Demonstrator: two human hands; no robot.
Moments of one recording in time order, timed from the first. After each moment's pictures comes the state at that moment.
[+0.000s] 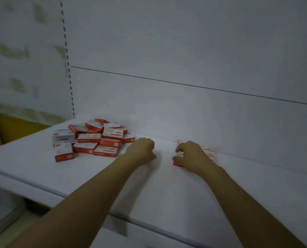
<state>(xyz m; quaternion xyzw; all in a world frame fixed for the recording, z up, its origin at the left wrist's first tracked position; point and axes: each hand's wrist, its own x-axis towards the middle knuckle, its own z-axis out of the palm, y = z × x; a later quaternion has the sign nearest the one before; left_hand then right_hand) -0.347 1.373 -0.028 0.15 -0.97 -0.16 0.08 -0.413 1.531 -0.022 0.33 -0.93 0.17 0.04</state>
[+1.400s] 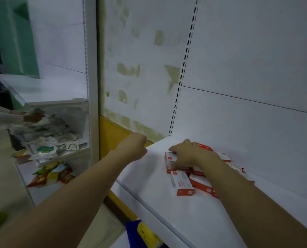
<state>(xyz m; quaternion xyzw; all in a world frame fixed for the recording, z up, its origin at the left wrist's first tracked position) -0.184 1.060 -0.017 0.35 -0.92 -0.08 0.14 -0.331 1.174 -0.002 0.55 -0.83 -0.09 -0.04</state>
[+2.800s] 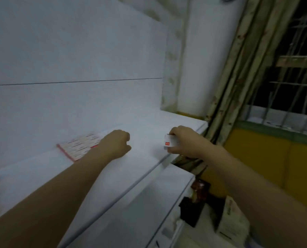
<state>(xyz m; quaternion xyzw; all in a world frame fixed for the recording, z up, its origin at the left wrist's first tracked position) -0.333 1.485 0.008 -0.37 -0.92 -0.12 0.06 -0.188 1.668 0.028 -0.12 -0.98 0.07 0.11</state>
